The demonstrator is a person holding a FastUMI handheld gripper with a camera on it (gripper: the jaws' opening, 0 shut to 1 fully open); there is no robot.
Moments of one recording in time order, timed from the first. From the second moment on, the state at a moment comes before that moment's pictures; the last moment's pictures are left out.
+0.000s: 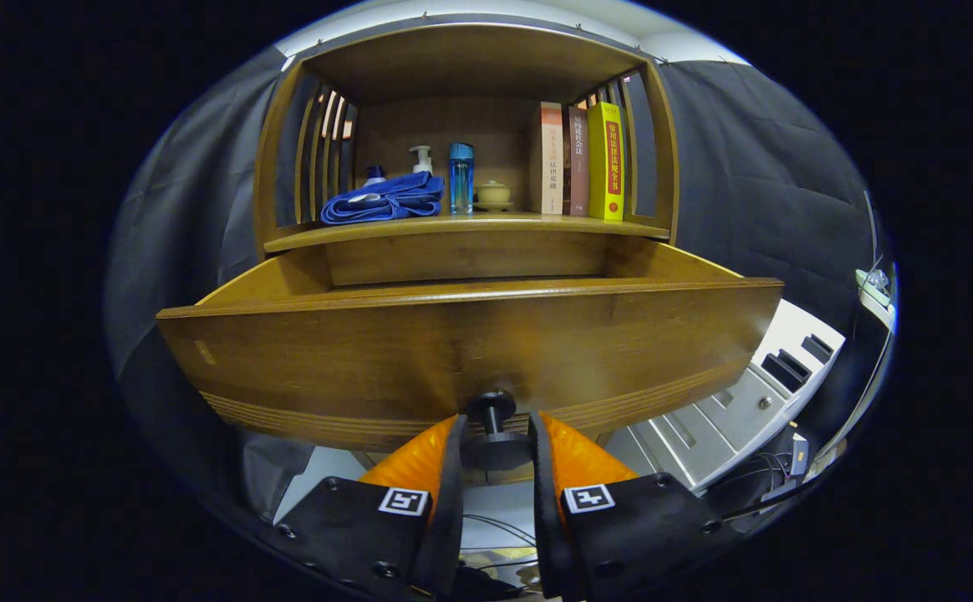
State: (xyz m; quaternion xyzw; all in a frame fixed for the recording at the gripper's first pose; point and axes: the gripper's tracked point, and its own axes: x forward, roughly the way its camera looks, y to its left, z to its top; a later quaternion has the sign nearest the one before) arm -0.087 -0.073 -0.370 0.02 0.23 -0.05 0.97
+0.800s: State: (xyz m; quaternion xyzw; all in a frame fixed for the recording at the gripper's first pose) arm -0.089 -0.084 -0.317 0.02 0.18 -0.07 0.98
